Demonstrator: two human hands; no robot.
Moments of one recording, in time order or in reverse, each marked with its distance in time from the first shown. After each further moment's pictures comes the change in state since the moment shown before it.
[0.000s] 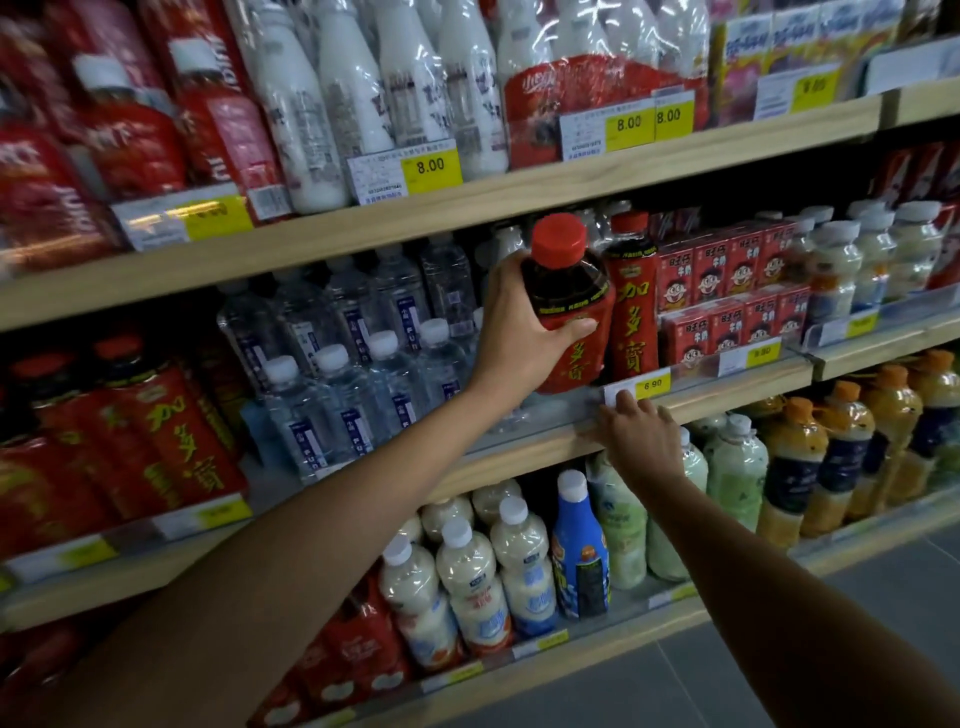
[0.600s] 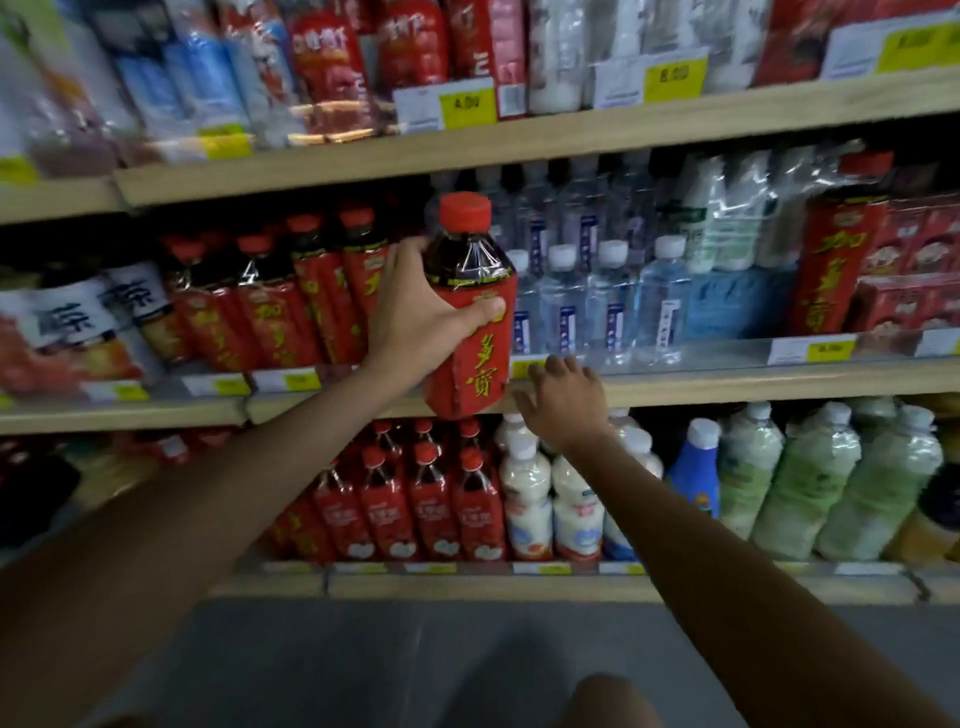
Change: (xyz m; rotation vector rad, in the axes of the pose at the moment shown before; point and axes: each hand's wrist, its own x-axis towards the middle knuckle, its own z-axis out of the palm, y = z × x) left_hand -0.115 -0.036 -0.225 0.366 0.286 -0.233; right_hand -0.049 -0.219 -0.034 0.269 0.066 -0.397
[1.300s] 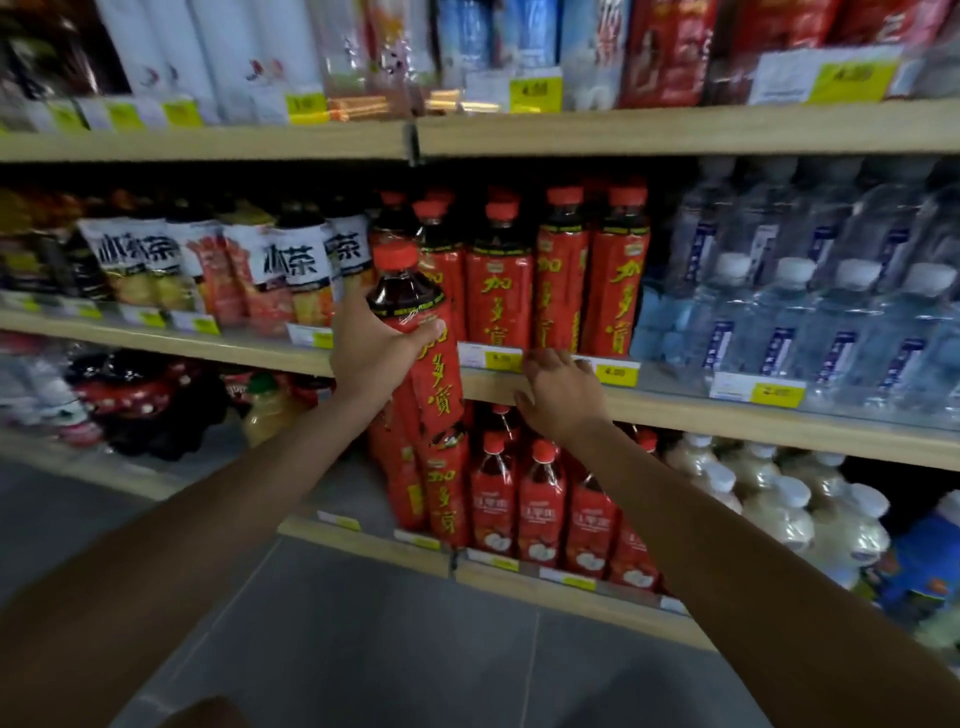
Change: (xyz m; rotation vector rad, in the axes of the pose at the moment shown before) left_hand -0.028 -0.217 -0.209 0.086 0.286 -0.404; right_hand 0.056 -0.250 0.051 -0.024 -0.082 -0.325
